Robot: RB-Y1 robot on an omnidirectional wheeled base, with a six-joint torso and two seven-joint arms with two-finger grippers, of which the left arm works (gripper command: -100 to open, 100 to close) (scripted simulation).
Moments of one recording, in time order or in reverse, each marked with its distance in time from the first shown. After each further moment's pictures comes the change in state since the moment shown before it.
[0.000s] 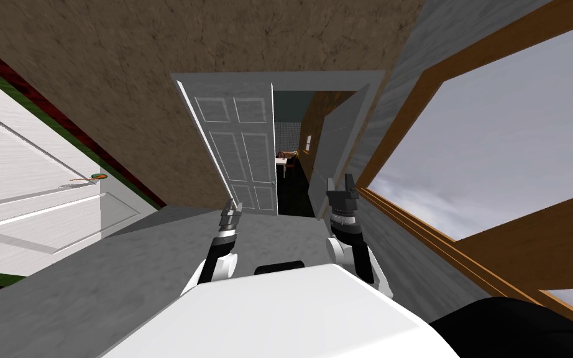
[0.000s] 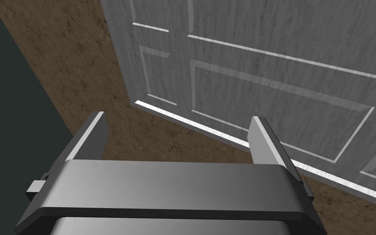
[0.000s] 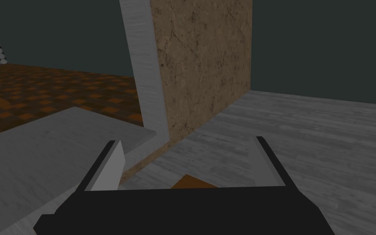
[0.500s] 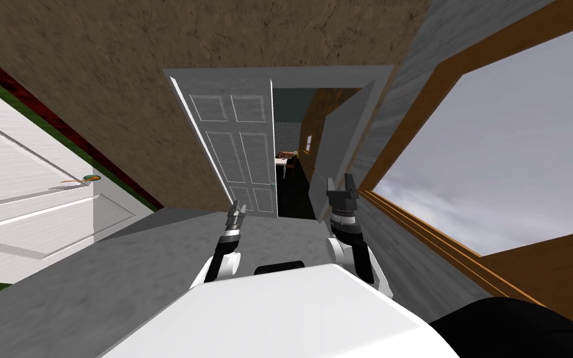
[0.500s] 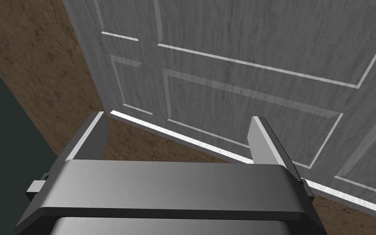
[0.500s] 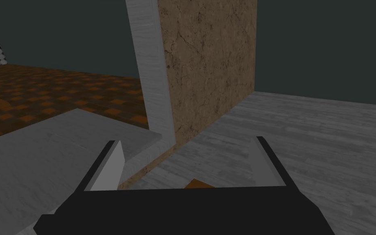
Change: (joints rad) arm -0.066 0.008 -0.005 0.150 -0.004 -0.023 -0.002
